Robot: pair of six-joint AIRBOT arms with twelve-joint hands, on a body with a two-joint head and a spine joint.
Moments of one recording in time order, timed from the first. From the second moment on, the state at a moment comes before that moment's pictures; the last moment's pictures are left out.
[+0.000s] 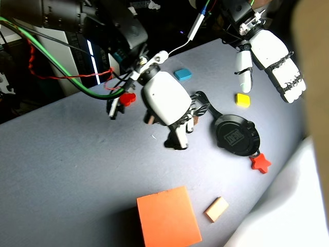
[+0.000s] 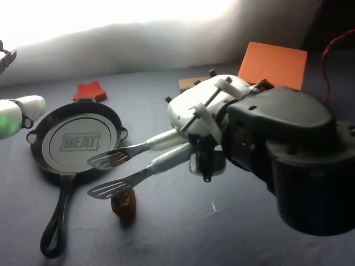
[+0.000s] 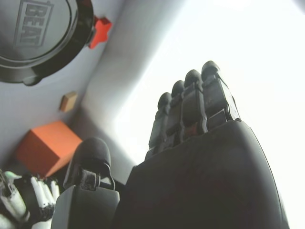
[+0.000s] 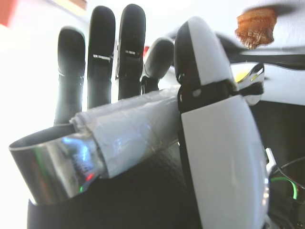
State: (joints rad) left arm 0.62 -0.66 0.76 -1.04 -0.83 1.75; right arm -0.16 -1.42 0.86 1.82 0.89 -2.80
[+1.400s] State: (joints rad) left arm 0.62 -0.66 0.76 -1.04 -0.85 1.75; right arm -0.20 -1.43 0.88 1.77 0.87 -2.81
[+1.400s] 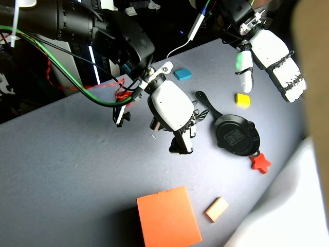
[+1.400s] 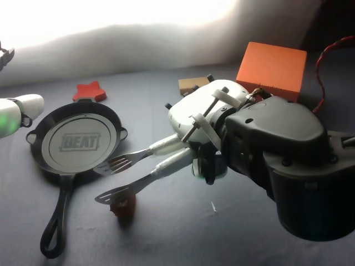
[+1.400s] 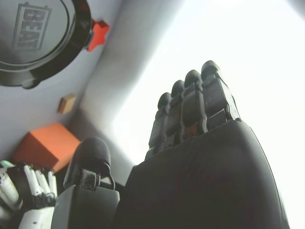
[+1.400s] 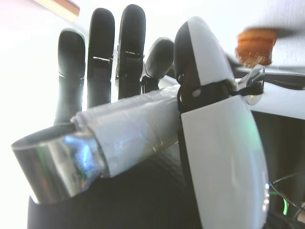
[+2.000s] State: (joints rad) left arm 0.62 -0.66 0.76 -1.05 -0.85 1.75; right arm -0.21 -1.43 0.88 1.78 0.86 -2.81
